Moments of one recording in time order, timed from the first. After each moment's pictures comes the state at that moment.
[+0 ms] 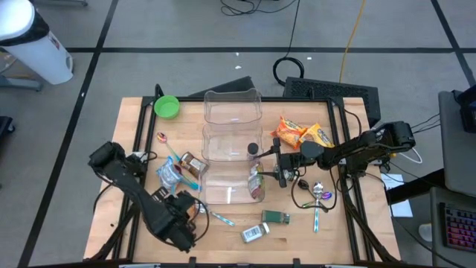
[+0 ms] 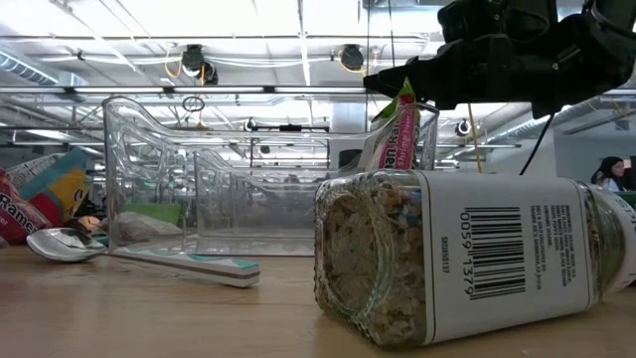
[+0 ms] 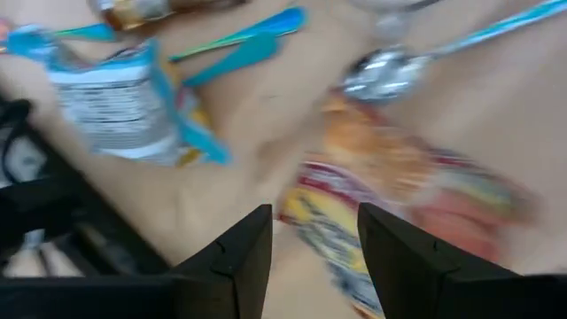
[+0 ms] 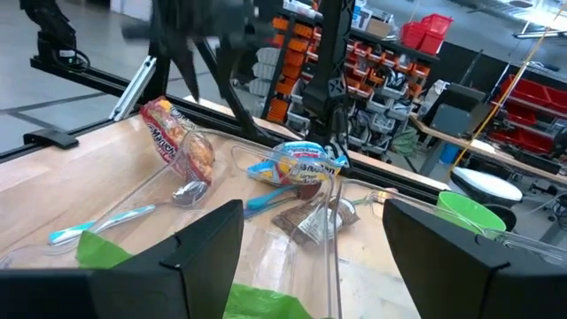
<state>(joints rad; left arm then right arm) -0.75 1.81 1.54 -1.55 -0.14 -1.50 0.01 1.46 0.40 1.07 -0.13 -0.30</state>
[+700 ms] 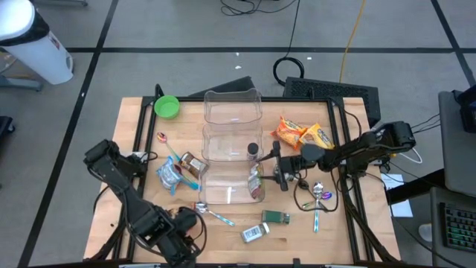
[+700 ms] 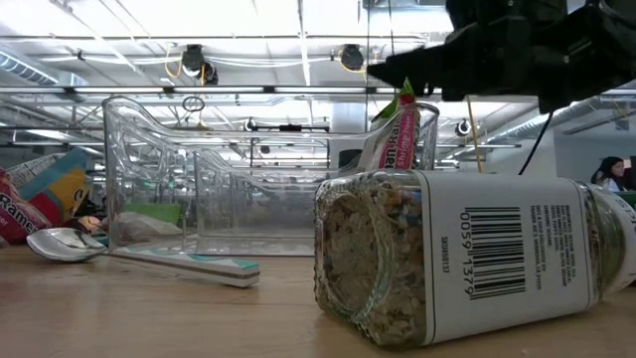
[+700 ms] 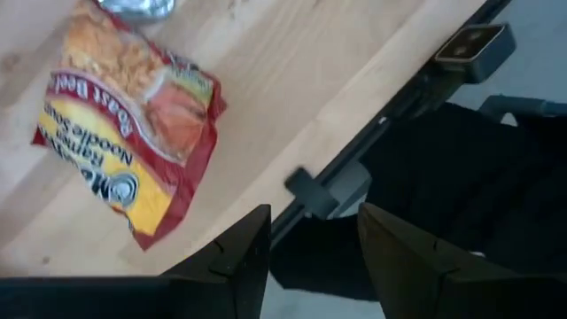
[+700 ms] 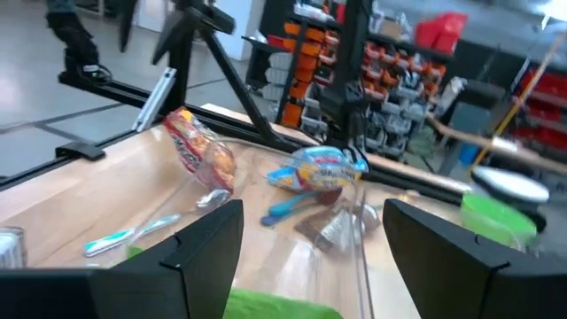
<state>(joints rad) -0.81 1.77 1.64 -1.15 -0.02 -1.61 0.06 1.46 0.40 1.07 -0.13 -0.26</state>
